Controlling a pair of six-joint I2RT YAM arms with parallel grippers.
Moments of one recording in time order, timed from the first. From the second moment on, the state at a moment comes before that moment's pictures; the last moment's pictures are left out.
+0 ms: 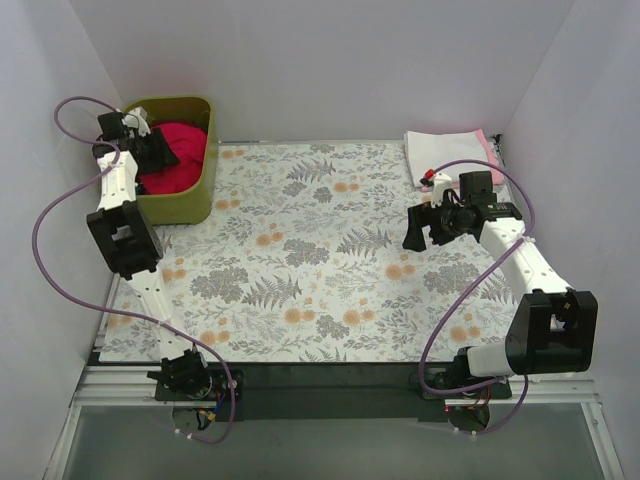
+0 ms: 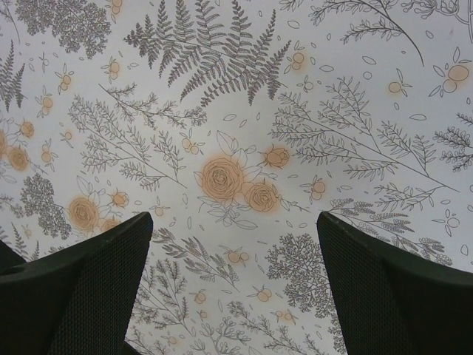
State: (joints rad) left arm 0.34 2.32 2.17 -0.64 0.43 -0.10; right arm 0.09 1.37 1.05 -0.65 -0.51 -0.23
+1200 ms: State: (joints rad) left arm 0.28 1.97 2.39 -0.02 0.53 -0.39; right arm 0.08 1.38 1.05 -0.65 -0.51 -0.22
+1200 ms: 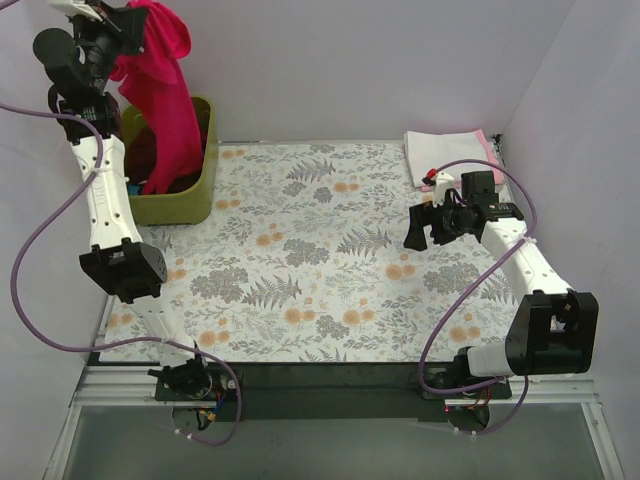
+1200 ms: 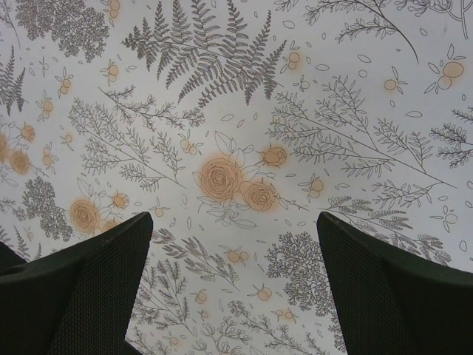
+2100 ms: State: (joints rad) left arm -0.29 1.67 2.05 0.38 0.47 -0.33; right arm 0.04 1.33 1.03 -0.65 -0.52 -0.21
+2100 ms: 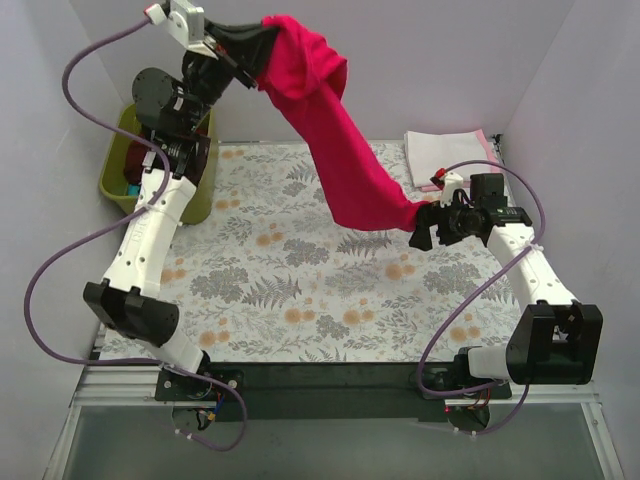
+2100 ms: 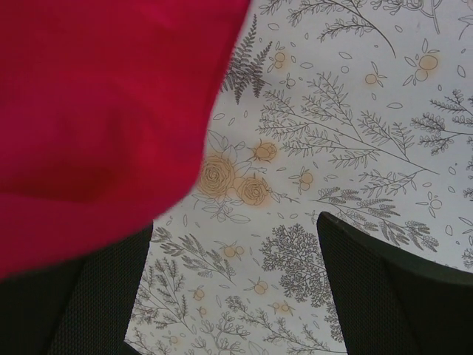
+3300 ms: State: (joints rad) left arm -0.28 1.54 1.02 -0.52 0.53 0.13; right arm 0.27 1.66 1.14 -0.79 -0.39 -0.40
